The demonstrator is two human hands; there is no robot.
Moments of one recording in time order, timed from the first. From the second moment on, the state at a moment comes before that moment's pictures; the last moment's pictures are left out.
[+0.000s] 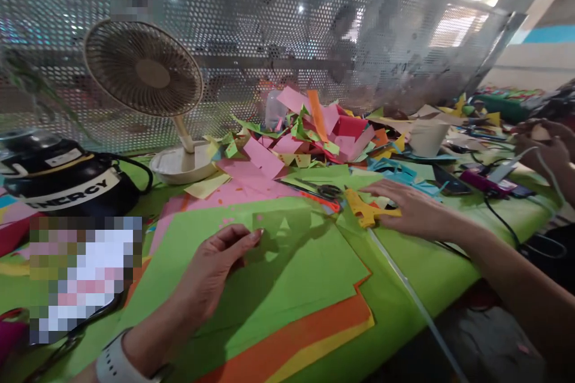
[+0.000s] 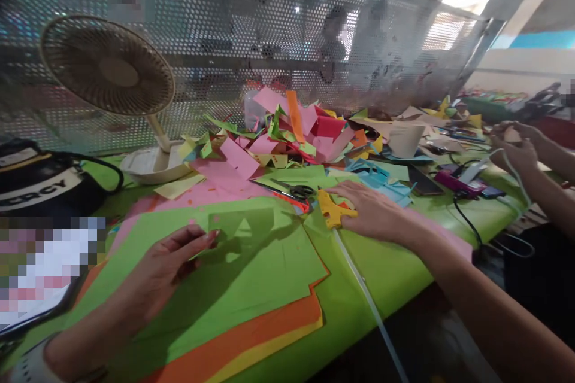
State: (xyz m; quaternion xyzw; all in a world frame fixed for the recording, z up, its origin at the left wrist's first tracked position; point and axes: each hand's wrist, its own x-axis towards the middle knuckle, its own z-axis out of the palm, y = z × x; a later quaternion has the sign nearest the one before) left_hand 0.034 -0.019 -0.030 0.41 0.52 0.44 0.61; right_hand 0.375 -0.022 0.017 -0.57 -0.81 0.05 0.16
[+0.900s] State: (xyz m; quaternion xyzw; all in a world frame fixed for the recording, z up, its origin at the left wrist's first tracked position) left_hand 0.034 -0.022 -0.033 0.35 0.49 0.47 0.64; right_hand 0.398 -0.008 -0.031 -0.60 -0.76 -0.10 0.23
